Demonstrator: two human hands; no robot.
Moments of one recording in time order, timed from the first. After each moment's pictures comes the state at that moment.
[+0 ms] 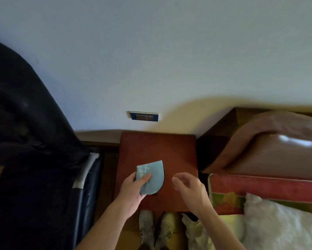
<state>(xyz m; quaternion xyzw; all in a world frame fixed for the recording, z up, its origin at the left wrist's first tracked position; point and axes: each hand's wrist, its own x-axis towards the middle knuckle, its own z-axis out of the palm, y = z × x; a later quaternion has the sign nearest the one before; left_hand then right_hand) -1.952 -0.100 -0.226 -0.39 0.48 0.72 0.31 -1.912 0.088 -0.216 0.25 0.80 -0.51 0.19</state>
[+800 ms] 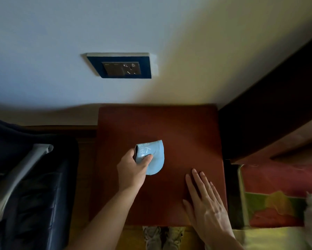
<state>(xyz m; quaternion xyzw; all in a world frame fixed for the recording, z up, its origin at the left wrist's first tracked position) -2.001 -0.071 -0.467 -0.25 0.85 0.43 0.17 -1.843 0.117 -0.508 0.03 0.98 -0.17 0.12</state>
